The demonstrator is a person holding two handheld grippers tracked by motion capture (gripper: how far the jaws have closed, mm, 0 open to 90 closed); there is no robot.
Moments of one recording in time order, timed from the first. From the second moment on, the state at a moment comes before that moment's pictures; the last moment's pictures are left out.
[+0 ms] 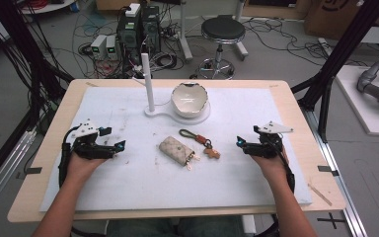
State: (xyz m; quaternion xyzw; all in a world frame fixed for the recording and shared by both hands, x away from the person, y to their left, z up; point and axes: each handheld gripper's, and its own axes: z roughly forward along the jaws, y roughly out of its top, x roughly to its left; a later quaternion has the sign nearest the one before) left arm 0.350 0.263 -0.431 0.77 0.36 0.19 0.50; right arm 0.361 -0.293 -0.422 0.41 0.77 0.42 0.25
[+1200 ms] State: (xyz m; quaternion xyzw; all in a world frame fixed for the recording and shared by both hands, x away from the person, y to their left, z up) left arm 0.350 0.267 -0.433 0.76 0.36 0.19 0.50; right arm 0.410 -0.174 -0.436 0.32 0.84 0.39 0.19
